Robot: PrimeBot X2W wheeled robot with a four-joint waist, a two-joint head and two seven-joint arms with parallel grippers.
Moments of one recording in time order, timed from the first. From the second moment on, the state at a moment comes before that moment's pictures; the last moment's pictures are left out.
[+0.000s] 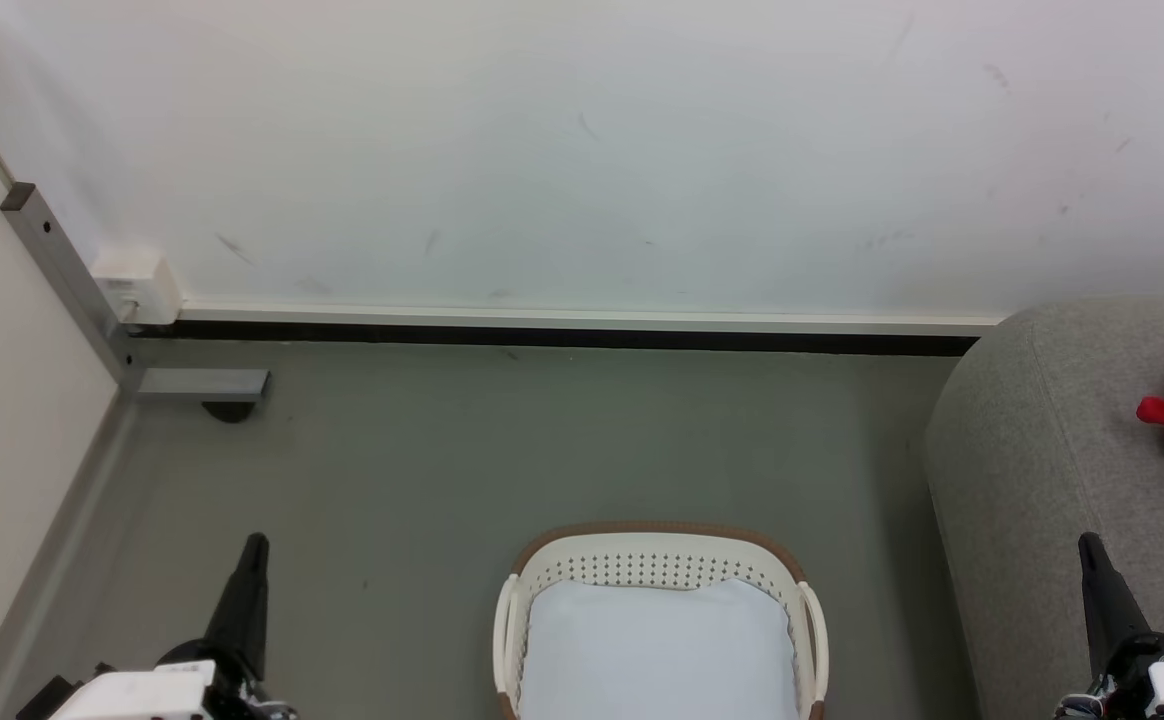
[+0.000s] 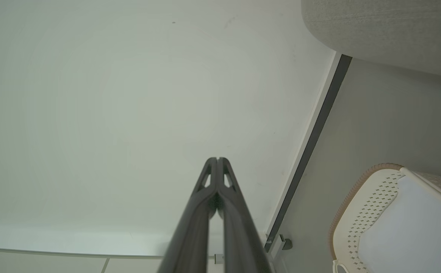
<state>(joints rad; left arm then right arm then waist) -0.11 0.05 0.11 0.25 -1.61 -0.13 0.11 -0.10 -0.05 -0.11 0.25 1.61 0.13 0.11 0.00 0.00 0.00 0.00</state>
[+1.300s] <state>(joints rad) -0.11 0.05 0.11 0.25 -1.61 -0.13 0.11 -0.10 -0.05 -0.11 0.25 1.61 0.13 0.11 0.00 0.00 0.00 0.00</state>
